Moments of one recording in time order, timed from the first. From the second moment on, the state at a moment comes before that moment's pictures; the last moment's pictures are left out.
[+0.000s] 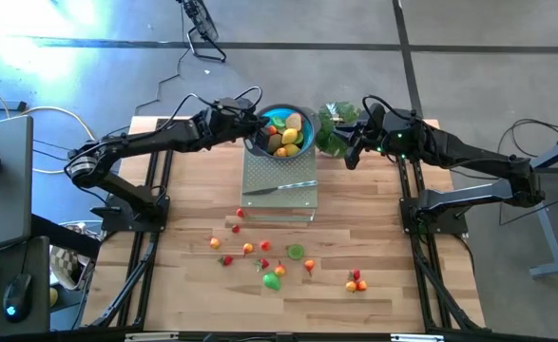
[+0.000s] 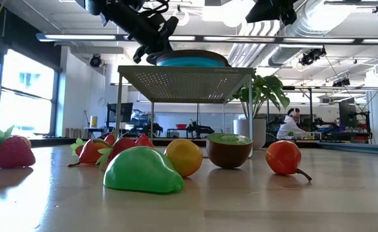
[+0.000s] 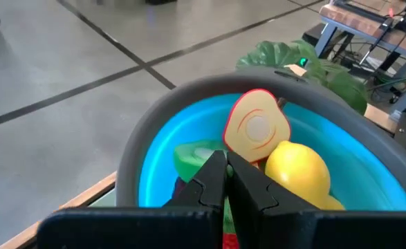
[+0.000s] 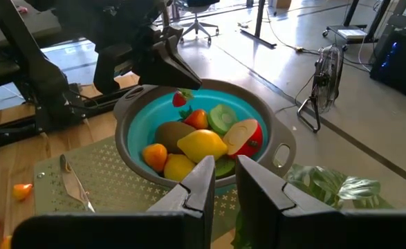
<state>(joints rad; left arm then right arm) 0.45 1.41 1.13 -0.05 -0.20 -0.27 -0.30 1.02 1.08 -0.40 0.21 0.13</state>
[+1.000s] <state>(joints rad) 0.40 1.17 1.13 -0.23 -0.06 -0.35 -0.30 1.02 1.08 -0.41 0.21 0.13</state>
